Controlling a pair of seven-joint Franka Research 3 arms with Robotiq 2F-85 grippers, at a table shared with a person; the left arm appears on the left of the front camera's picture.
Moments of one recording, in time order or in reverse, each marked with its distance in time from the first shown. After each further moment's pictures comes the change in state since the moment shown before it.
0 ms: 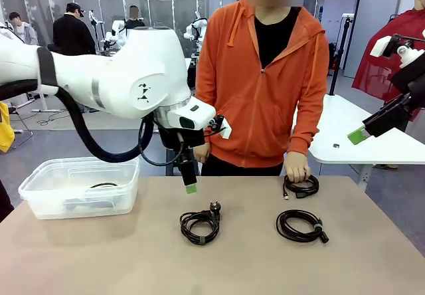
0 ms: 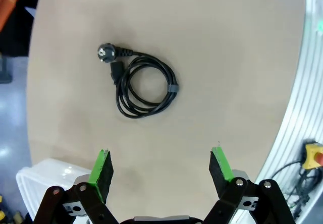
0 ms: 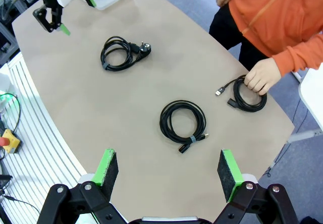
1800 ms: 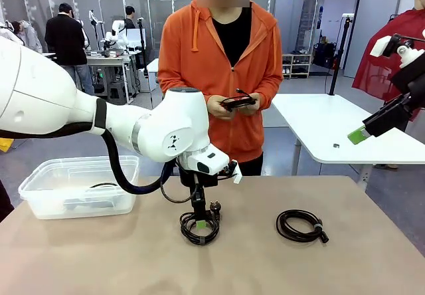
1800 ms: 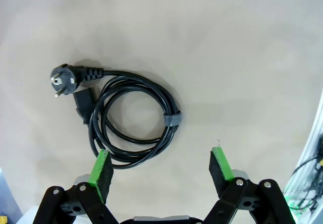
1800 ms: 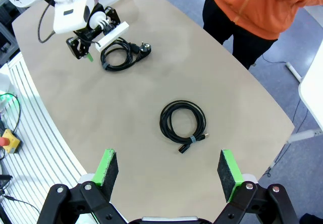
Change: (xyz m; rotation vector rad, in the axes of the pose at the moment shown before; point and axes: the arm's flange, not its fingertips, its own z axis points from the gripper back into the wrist) left arm 0.016 0.010 -0.128 -0.104 0.068 -0.106; right arm 0.000 0.000 0.000 0.000 0.000 0.000
